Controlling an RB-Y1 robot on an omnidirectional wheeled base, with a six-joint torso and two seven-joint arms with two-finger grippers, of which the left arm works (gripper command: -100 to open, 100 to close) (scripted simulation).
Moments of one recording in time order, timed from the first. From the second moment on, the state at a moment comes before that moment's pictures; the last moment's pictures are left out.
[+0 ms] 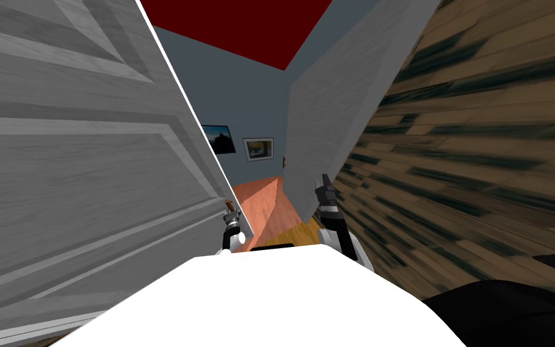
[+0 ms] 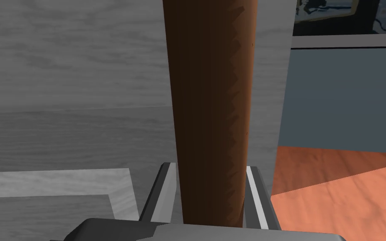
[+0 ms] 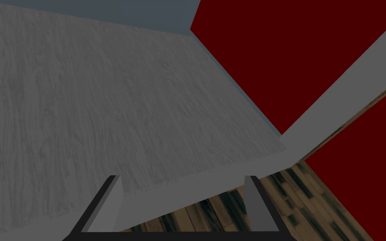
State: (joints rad) arm -0.16 0.05 0.03 -0.62 0.61 -0.89 1.17
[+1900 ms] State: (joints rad) arm -0.08 0.02 0.22 -0.74 0.66 -0.89 1.09
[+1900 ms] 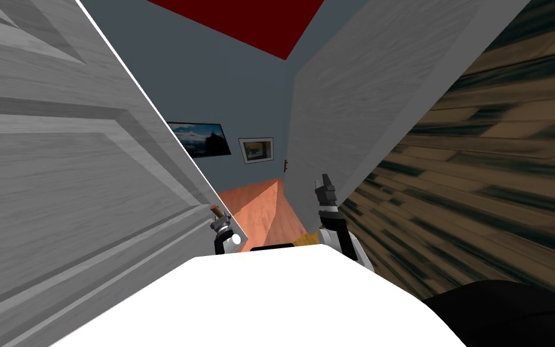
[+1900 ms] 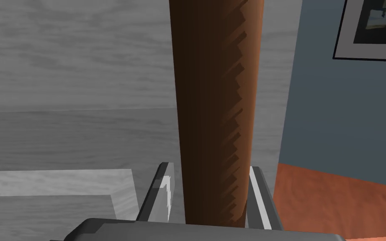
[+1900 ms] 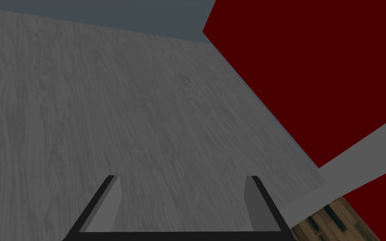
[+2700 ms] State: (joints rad) arm -0.05 -0.03 0.30 -0.77 0.68 -0.90 1.06
